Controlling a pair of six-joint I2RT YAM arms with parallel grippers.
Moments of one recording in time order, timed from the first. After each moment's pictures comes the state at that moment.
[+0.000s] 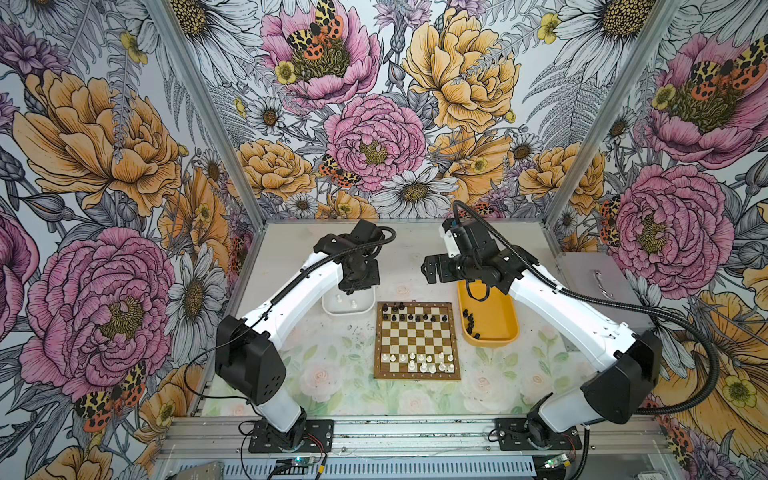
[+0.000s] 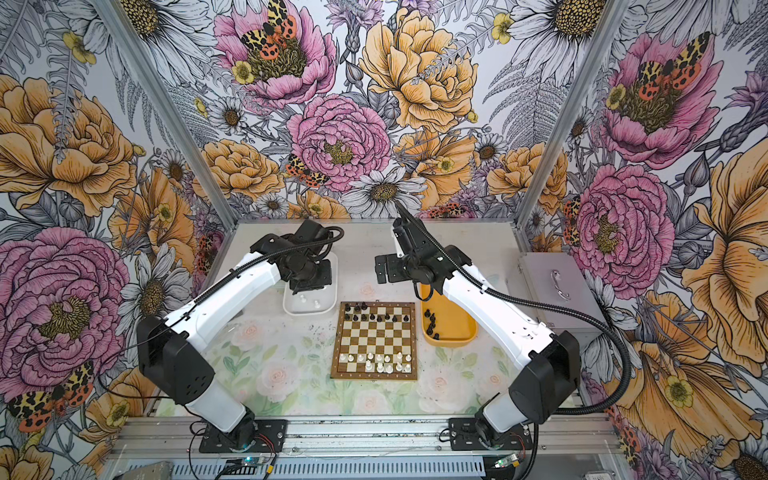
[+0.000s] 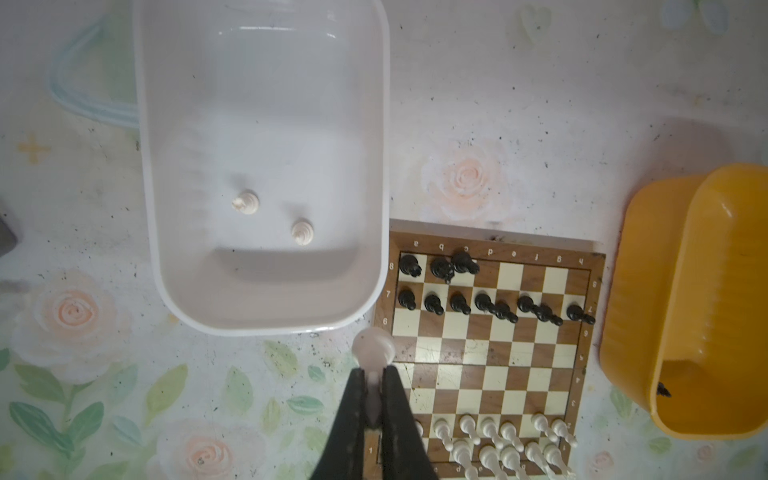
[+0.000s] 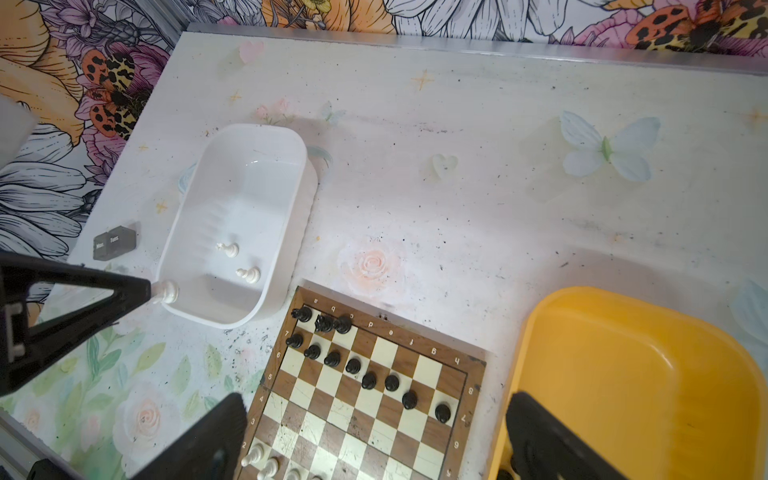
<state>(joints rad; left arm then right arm) -0.59 1.60 1.53 -1.12 -0.13 -0.66 0.59 1.47 1.45 -0.80 0.00 0.33</state>
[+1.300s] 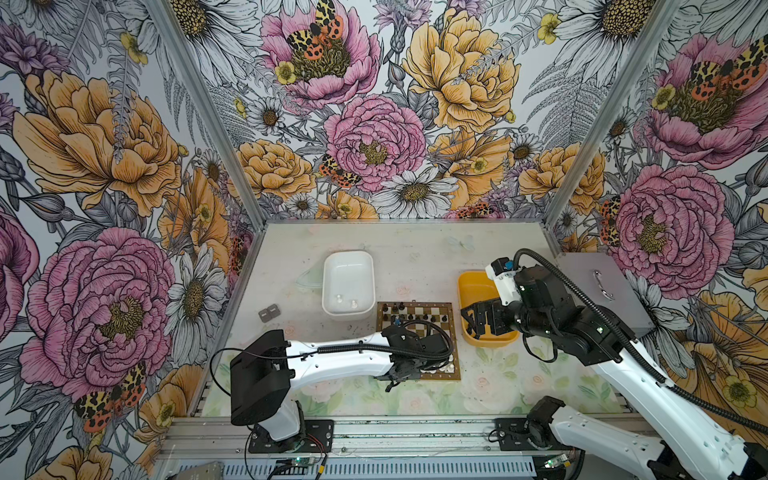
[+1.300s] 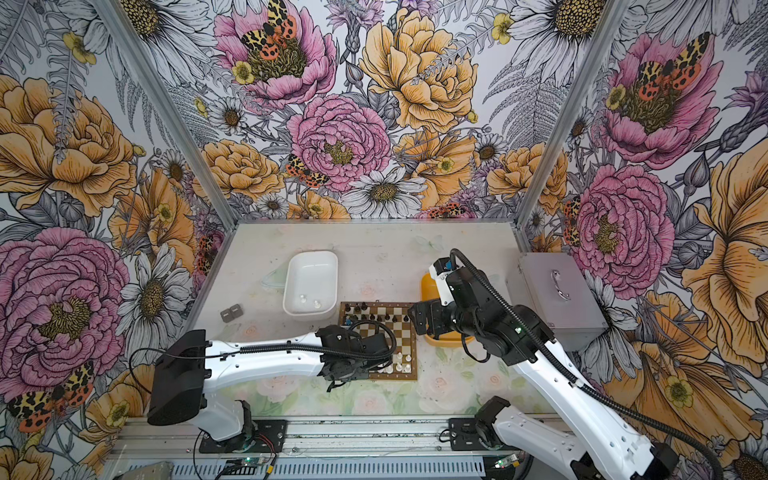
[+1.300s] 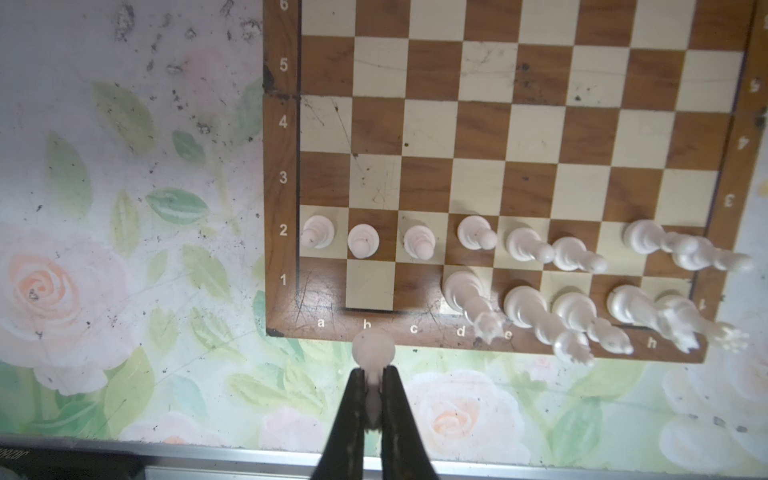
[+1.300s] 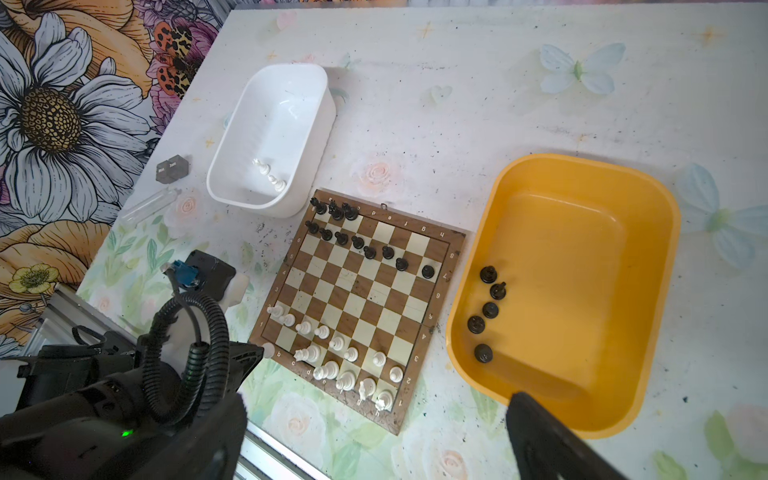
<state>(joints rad) -1.23 1.60 1.13 -1.00 -0.32 -1.24 0.62 0.93 1.17 -1.03 -0.04 0.35</state>
